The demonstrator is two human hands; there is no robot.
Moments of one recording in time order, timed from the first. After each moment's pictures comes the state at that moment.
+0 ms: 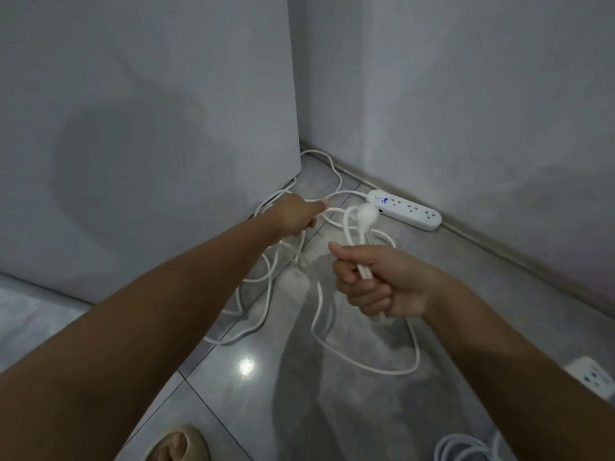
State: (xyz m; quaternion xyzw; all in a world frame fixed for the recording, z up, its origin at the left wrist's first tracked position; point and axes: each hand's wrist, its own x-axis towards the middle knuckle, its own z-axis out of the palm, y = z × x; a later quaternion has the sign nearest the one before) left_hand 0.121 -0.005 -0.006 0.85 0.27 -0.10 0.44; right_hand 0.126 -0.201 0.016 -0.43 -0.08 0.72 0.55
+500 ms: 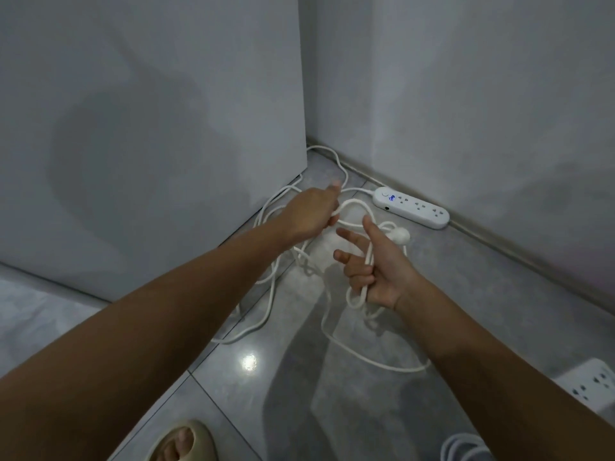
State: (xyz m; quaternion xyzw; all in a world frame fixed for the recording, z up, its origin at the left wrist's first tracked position) left_hand 0.108 -0.028 0.016 0.86 0.20 -0.04 0.47; right_hand 0.126 -0.173 -0.025 -0.44 0.15 0.53 0.71
